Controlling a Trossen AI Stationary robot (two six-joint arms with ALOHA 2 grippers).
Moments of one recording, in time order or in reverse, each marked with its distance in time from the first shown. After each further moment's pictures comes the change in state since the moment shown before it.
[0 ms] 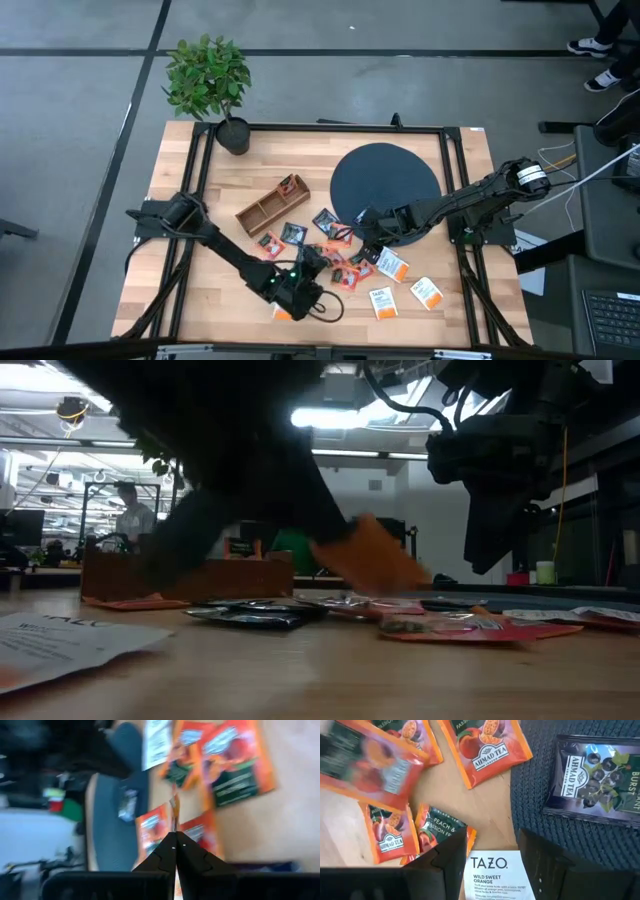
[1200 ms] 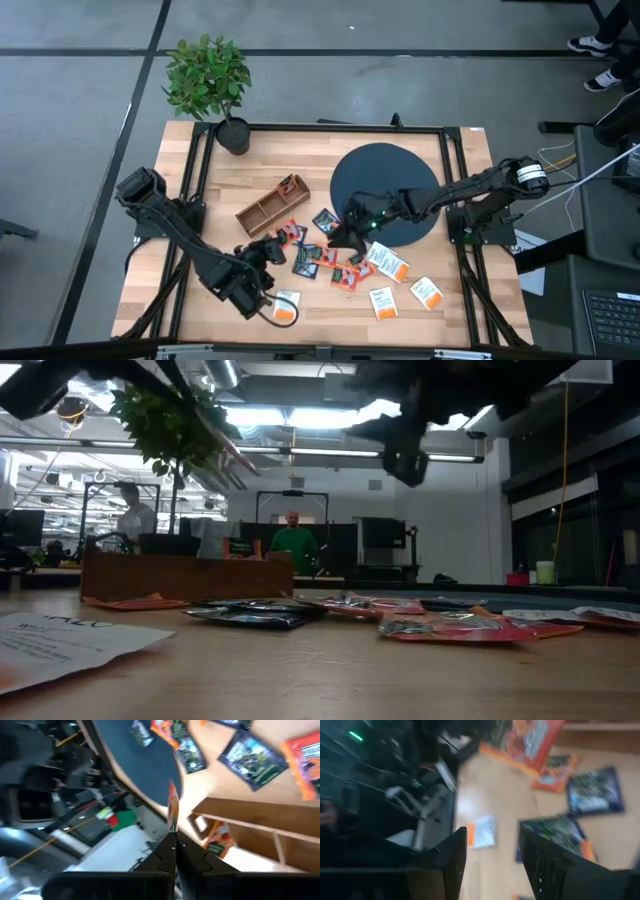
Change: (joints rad) left arm -0.147 -0.363 0.002 -0.915 -0.143 0.262; right arm -0.135 0.000 0.000 0.755 -0.363 -0.146
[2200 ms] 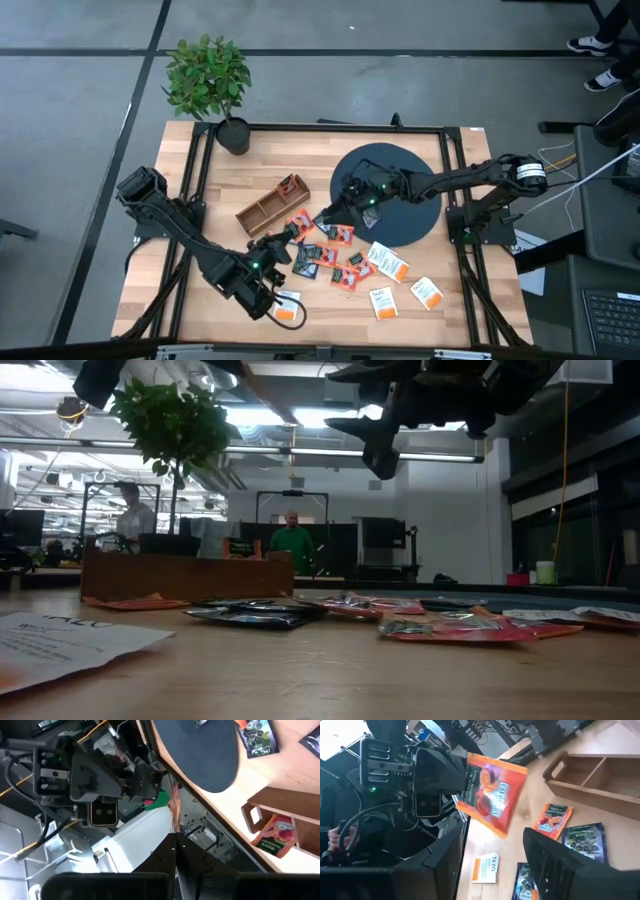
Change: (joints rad) left arm 0.036 -0.001 0.001 0.232 -0.221 0.198; right arm -0.178 0.000 0.000 0.143 -0.169 -0.034
